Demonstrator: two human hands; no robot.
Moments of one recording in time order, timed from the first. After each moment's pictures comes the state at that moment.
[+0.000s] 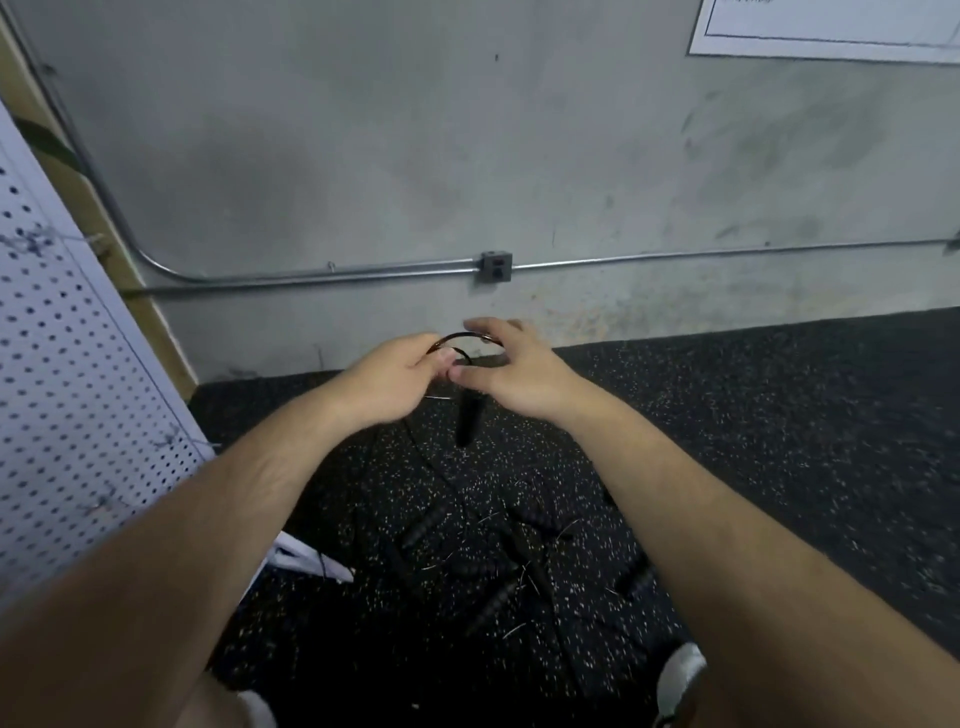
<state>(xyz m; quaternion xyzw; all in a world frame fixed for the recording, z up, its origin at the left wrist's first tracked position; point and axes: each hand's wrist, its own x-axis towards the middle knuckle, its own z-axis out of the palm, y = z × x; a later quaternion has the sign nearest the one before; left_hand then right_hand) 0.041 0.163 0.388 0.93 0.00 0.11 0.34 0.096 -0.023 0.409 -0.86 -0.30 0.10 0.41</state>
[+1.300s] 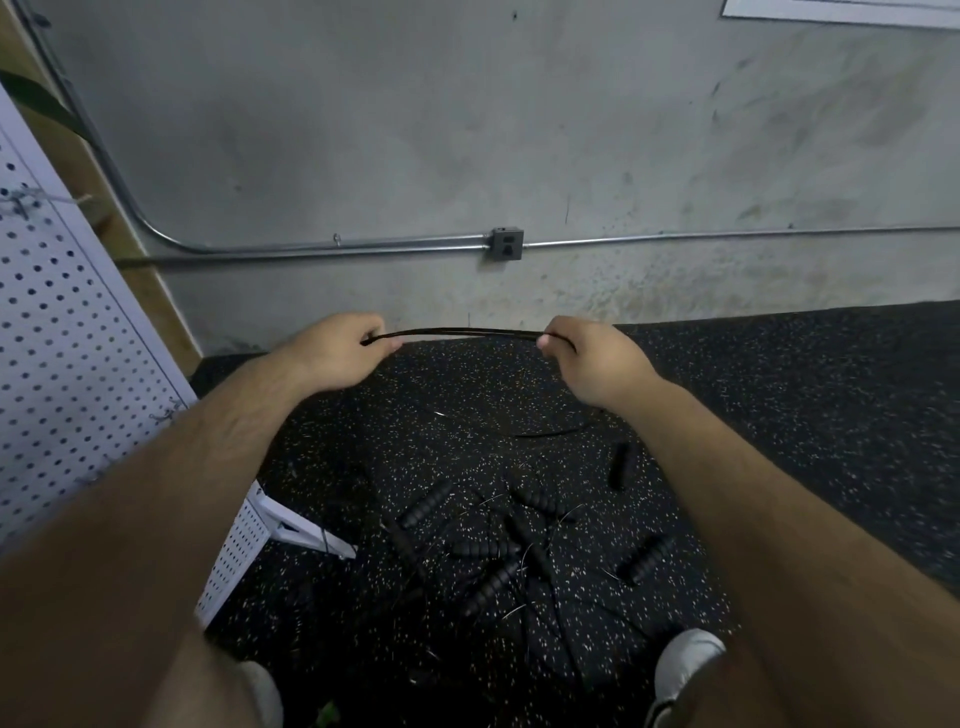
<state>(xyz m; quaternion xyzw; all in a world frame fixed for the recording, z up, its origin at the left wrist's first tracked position) 0.044 0.228 0.377 0.97 0.12 0.04 0.20 0.147 -0.071 0.379 -0.92 -0.31 0.00 0.25</state>
